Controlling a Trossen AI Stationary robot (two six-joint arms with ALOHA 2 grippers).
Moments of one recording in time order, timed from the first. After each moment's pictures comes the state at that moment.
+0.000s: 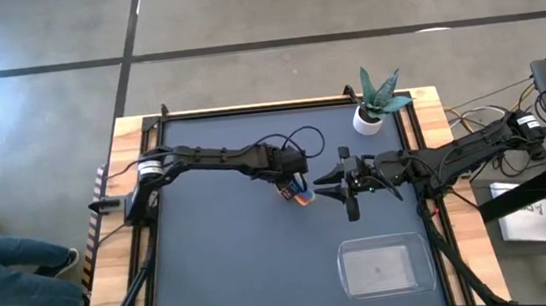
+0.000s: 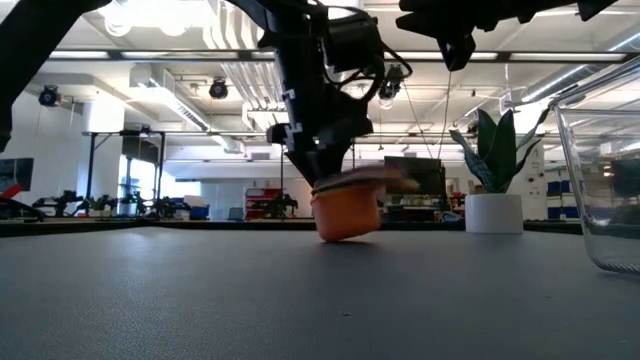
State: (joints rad) left arm 0.08 2.08 1.66 -0.86 -0.29 -0.42; right arm 0.17 1.08 0.65 0.26 0.16 0.22
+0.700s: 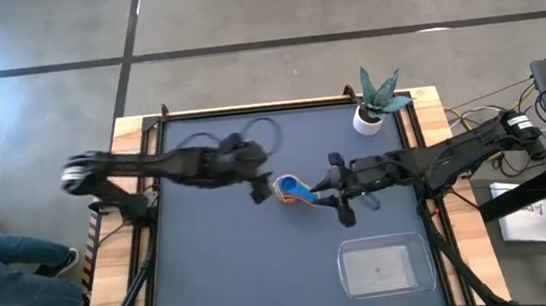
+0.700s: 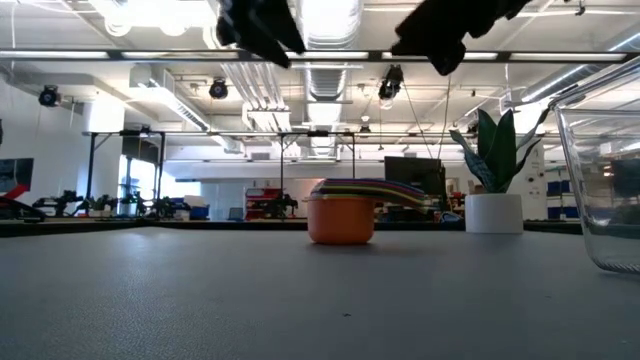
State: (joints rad) left arm -0.06 1.50 1.38 -0.69 -0.44 -0.30; right arm 0.17 1.20 0.83 -0.06 0.09 0.17
